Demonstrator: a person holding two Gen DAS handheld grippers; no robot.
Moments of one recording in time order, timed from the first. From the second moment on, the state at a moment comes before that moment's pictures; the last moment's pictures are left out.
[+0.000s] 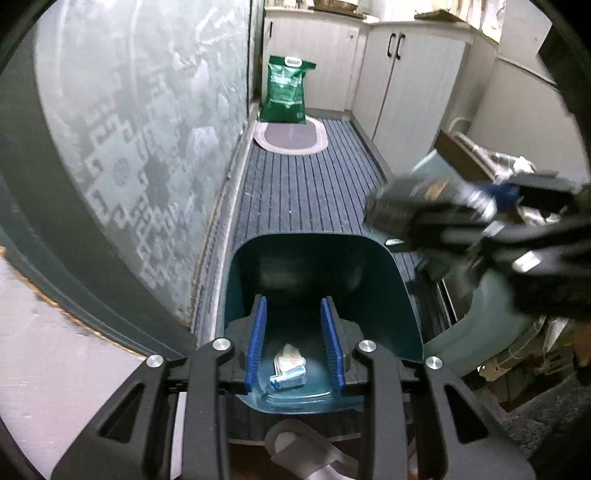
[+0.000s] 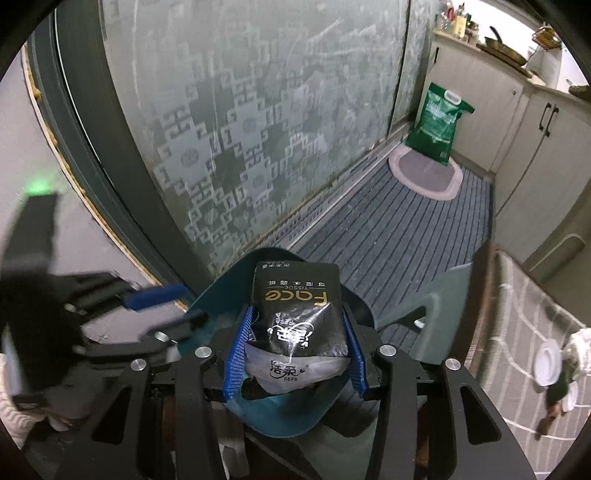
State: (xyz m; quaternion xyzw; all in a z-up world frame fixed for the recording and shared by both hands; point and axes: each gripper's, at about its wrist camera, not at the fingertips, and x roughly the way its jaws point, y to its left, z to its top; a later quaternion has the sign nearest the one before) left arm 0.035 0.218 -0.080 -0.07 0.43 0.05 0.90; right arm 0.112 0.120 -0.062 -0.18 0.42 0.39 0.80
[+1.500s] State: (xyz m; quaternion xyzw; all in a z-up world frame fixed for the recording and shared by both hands) left arm -0.018 0.185 0.071 -0.06 0.24 0.05 0.97; right arm 0.097 0.098 -0.032 -0.12 0.37 0.45 0.81
